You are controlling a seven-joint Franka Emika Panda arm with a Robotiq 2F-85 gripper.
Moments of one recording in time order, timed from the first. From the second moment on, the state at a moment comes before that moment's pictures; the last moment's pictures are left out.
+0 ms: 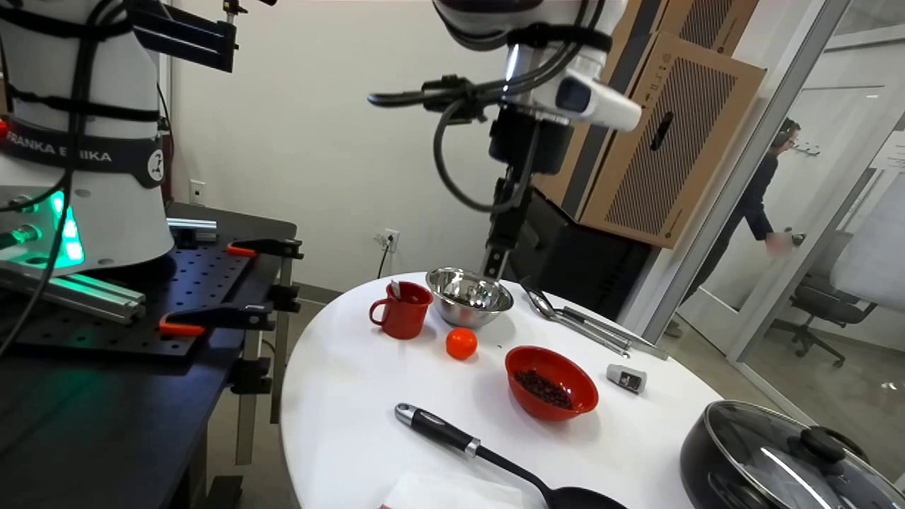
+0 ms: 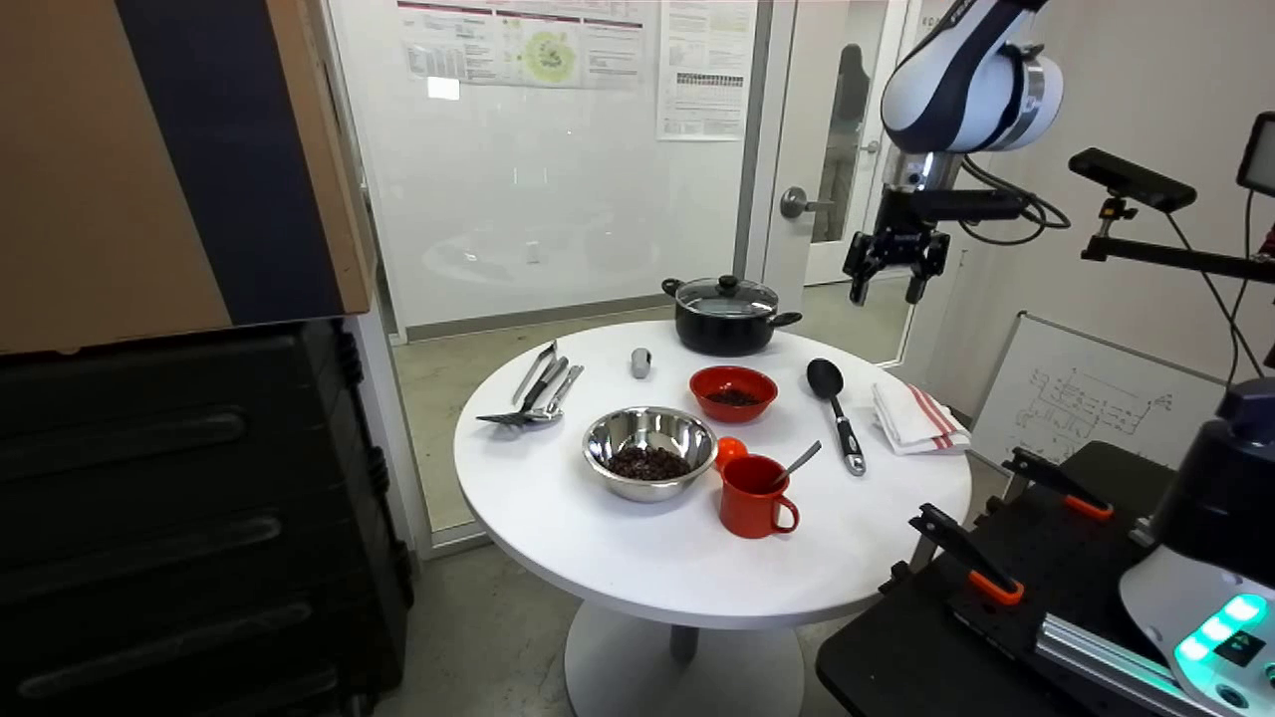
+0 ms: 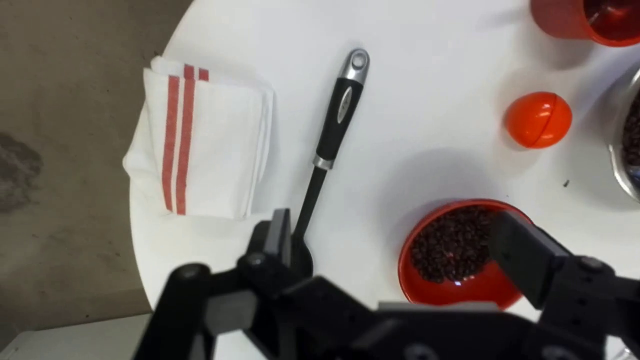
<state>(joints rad) -0.15 0.00 -0.17 -2.53 0.00 2.57 0.04</state>
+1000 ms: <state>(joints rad) -0.14 0.25 -0.16 -2.46 -0.02 2.58 0.10</state>
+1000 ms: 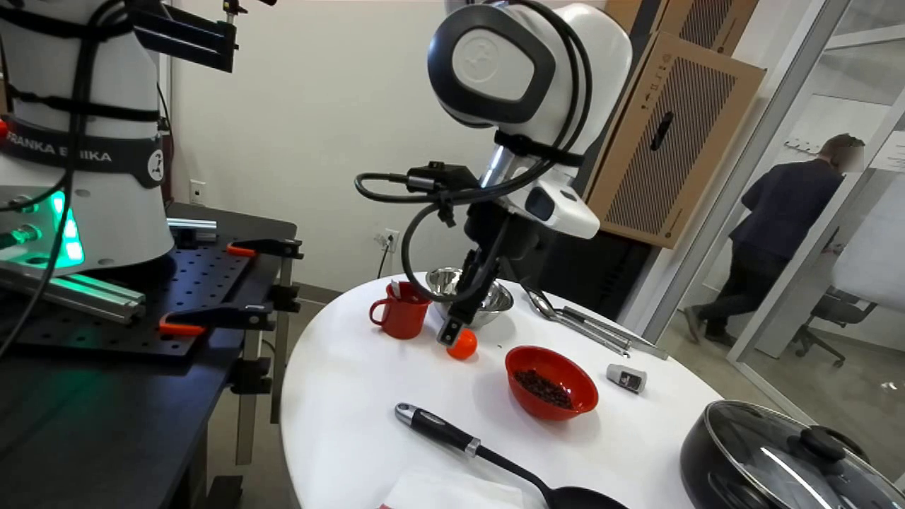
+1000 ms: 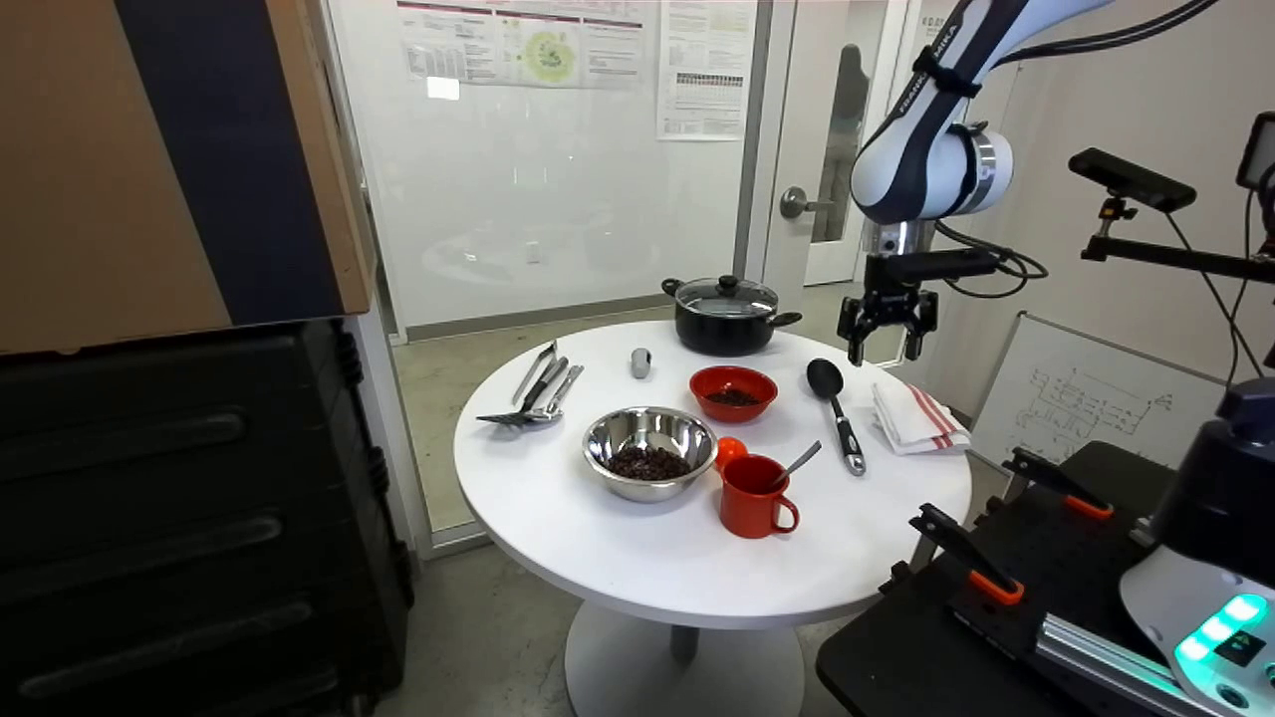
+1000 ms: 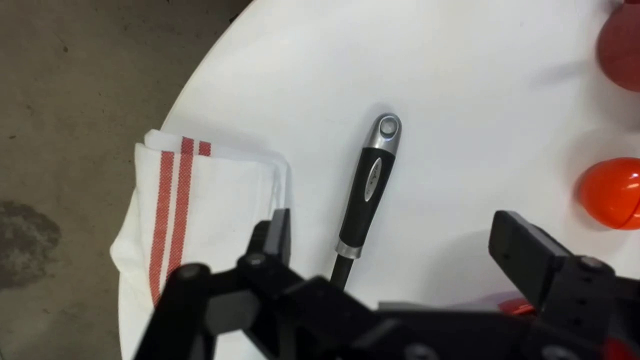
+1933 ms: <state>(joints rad) 0.17 0.51 -0.39 -2.55 -0.20 2.96 0.40</state>
